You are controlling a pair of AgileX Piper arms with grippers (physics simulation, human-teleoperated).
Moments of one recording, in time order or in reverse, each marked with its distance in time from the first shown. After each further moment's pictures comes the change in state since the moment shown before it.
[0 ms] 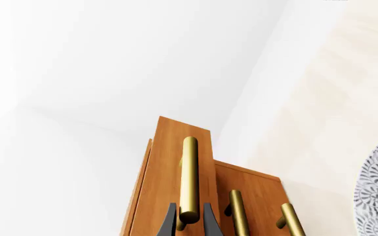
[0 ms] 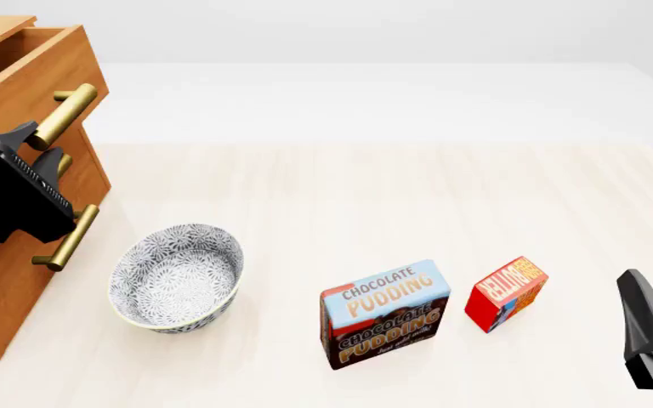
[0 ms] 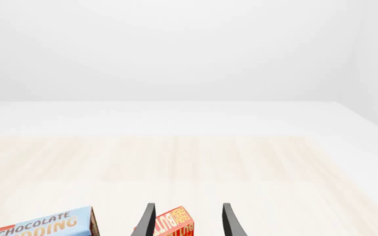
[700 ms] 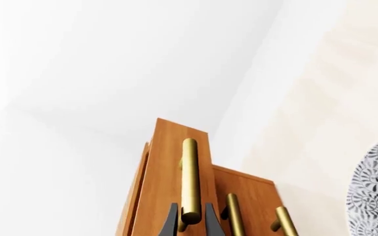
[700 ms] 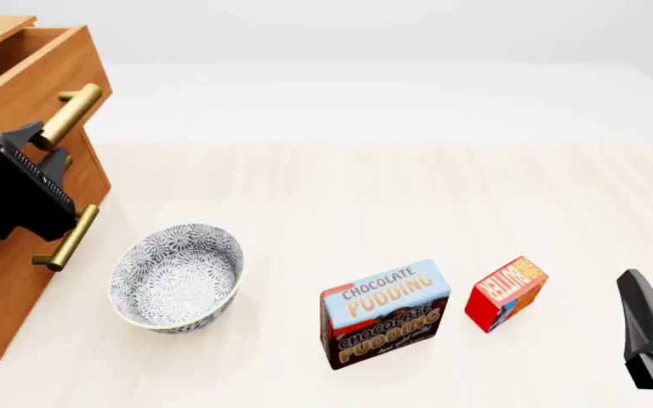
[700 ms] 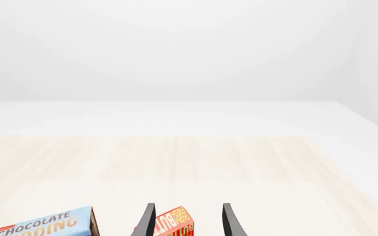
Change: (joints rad) left arm -0.022 -0.020 -0.020 0.060 -0.022; right arm 0.000 0.000 0.000 0.000 0.000
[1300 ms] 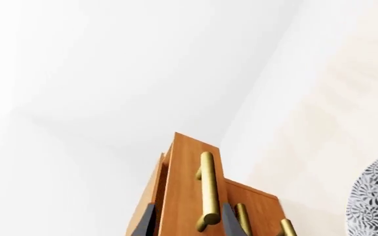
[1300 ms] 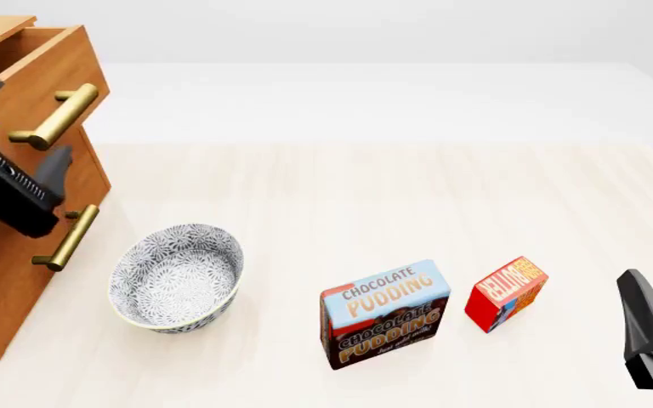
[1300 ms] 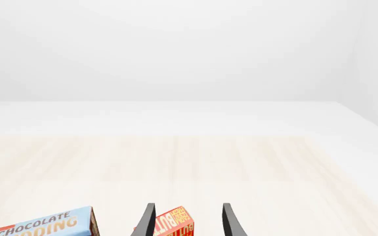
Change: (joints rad) left arm -0.063 -0.185 -0.023 0.154 -0.036; right arm 0.000 0.000 0.000 0.000 0.000
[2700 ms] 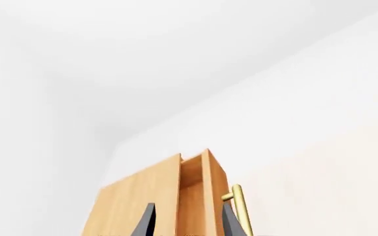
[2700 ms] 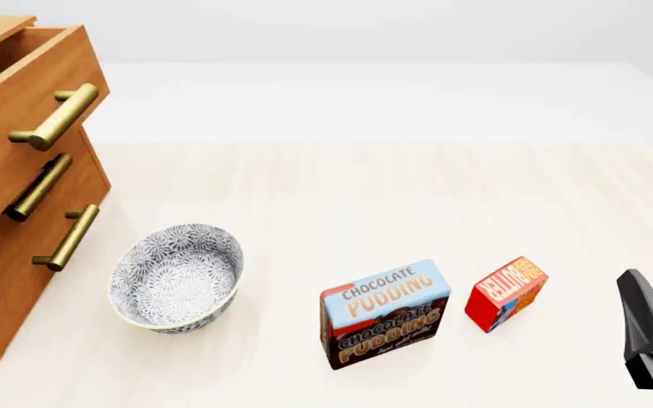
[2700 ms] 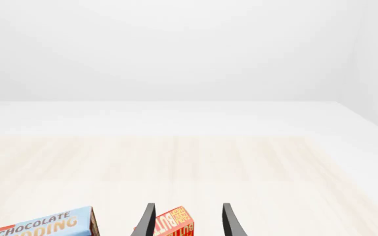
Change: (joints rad) left arm 0.064 -0.075 -0.711 0.847 -0.626; right arm 0.000 0.000 0.000 0.000 0.000
